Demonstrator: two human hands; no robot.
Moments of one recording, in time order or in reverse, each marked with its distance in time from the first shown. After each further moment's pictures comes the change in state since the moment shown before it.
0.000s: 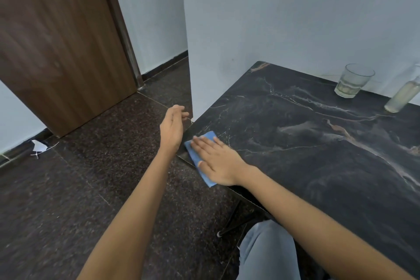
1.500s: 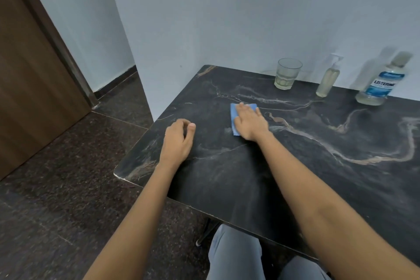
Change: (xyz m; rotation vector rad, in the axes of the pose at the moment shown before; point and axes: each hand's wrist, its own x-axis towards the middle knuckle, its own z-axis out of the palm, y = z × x) left_hand -0.038 0.012 0.120 0.530 -0.325 0.397; right_hand -0.072 0.211 -0.042 0.130 0.125 0.798
